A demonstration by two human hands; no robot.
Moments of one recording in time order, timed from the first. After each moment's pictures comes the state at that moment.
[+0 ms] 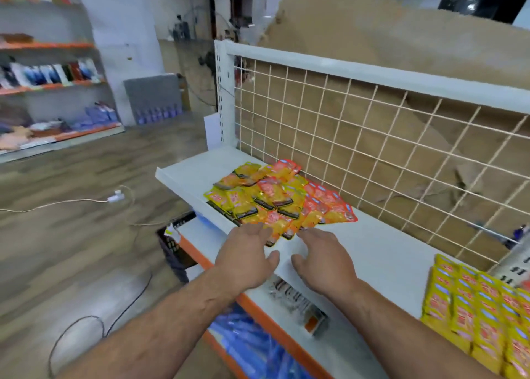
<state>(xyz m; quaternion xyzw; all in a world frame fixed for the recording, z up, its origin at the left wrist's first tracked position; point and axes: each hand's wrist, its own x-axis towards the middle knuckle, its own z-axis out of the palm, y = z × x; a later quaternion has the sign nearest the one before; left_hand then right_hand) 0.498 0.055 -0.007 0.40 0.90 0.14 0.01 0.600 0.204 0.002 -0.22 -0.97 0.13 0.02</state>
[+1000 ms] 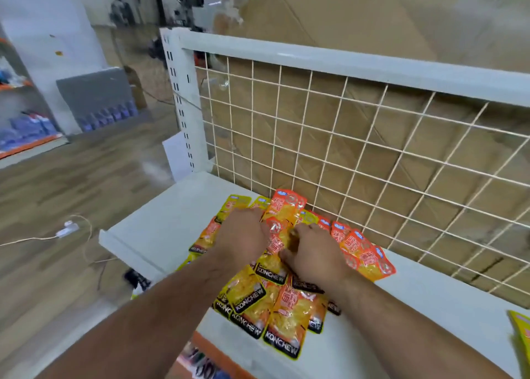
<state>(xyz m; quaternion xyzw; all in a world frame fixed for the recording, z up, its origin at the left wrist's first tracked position) 0.267 0.180 -0.007 0.38 0.90 0.21 0.04 0.397 0.286 -0.013 -0.30 -0.94 0.14 0.02</state>
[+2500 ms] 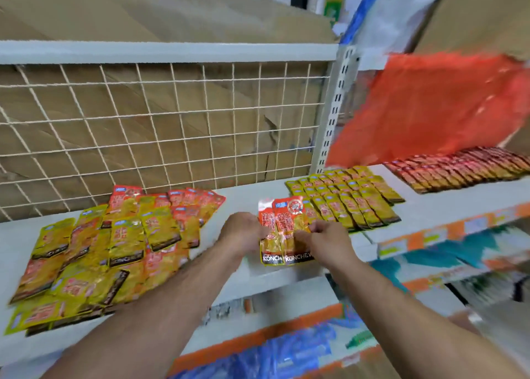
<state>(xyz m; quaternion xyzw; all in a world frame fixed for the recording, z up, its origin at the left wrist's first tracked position) 0.527 0.194 0.020 0.49 0.67 0.34 0.44 0.700 0.193 0.002 -0.68 -0.52 0.38 0.35</state>
